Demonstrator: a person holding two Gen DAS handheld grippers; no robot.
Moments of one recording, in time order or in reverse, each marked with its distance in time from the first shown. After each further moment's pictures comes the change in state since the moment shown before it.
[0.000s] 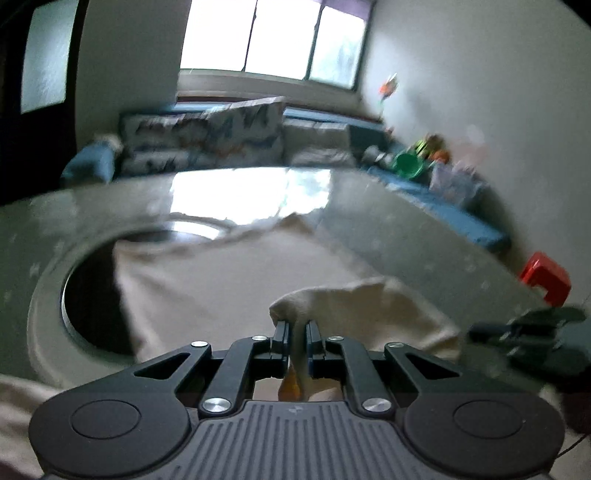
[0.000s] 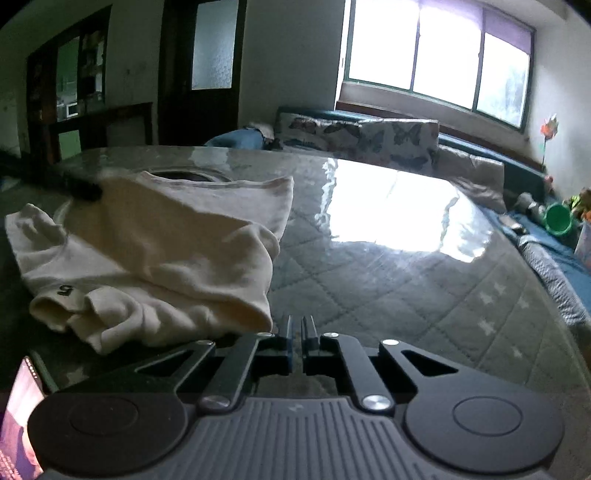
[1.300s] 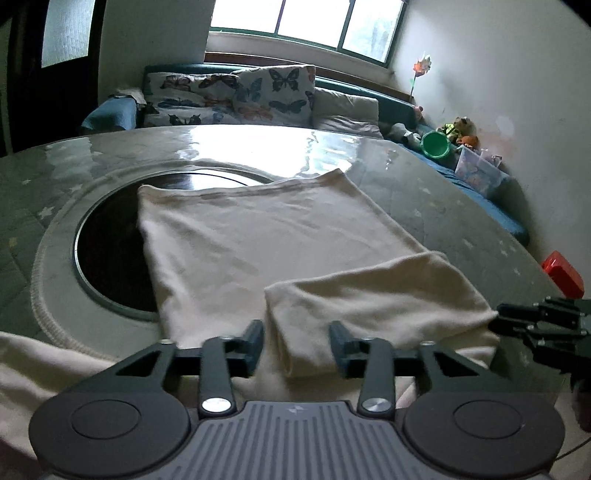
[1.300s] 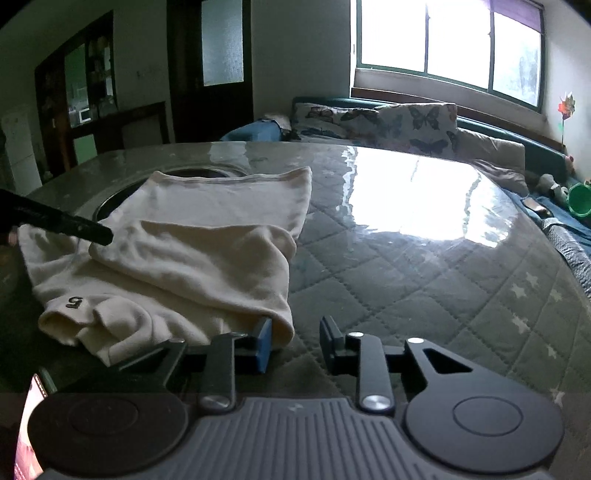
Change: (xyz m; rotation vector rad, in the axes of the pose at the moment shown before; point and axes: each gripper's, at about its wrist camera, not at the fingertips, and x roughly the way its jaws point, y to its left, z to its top) left arm 0.018 0.030 -0.011 -0.083 0.088 0.028; right arm 0.017 -0.009 0.001 0.032 0.028 0.085
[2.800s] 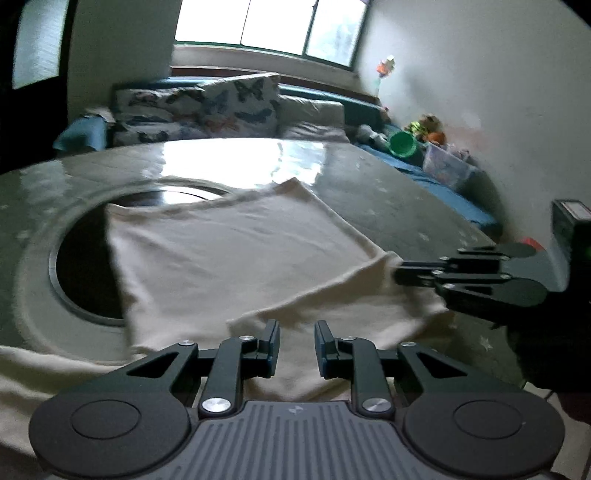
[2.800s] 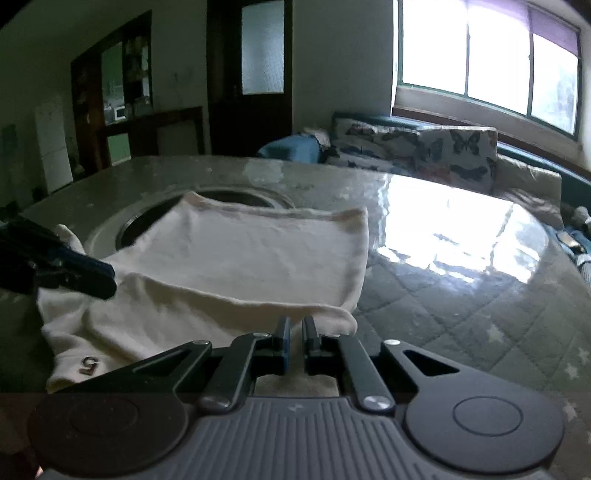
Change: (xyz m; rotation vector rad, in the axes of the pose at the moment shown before) left arm -0.010 -0.035 -0.001 0.084 -0.015 -0.088; right arm 0.047 0.029 0.047 -0.078 -0.029 0.088
